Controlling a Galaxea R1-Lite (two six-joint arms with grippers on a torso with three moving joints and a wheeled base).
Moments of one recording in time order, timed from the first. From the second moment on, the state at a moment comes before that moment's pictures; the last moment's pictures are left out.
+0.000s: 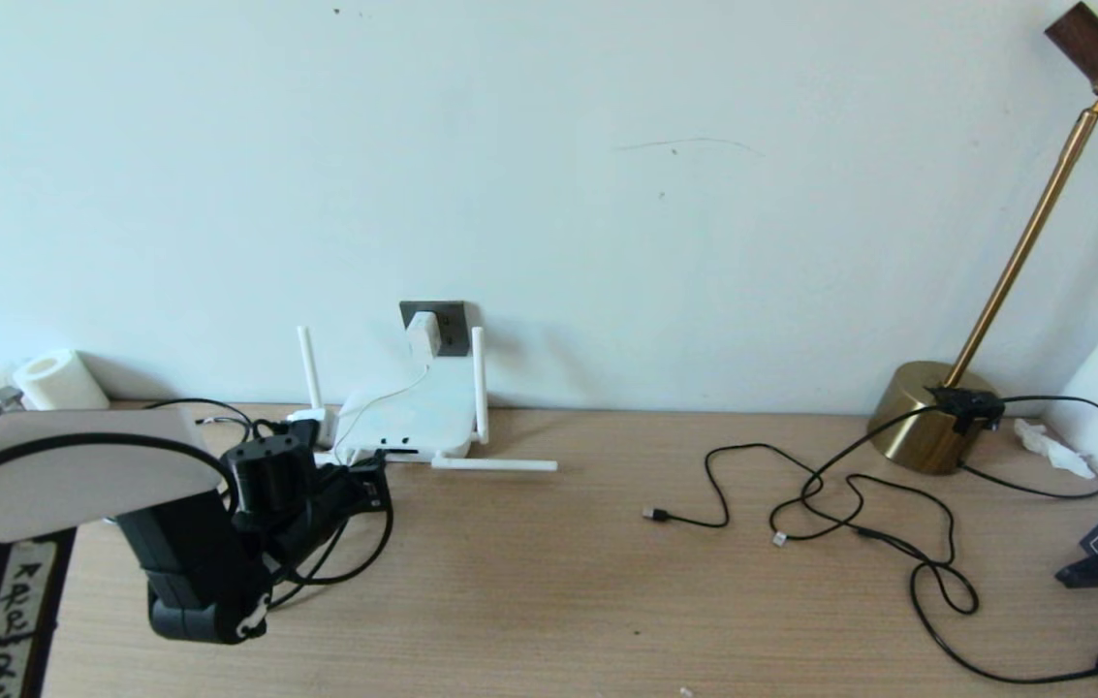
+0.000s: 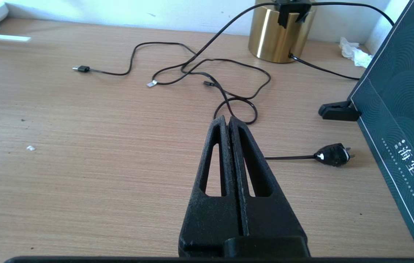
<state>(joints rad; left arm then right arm) -0.11 2.35 -0.71 -1.40 -0.02 -0.09 0.01 0.00 -0.02 0.03 0.01 -0.03</state>
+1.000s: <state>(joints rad) -0.11 2.34 -0.71 -1.40 -0.02 -0.09 0.01 0.00 -0.02 0.03 0.01 -0.03</state>
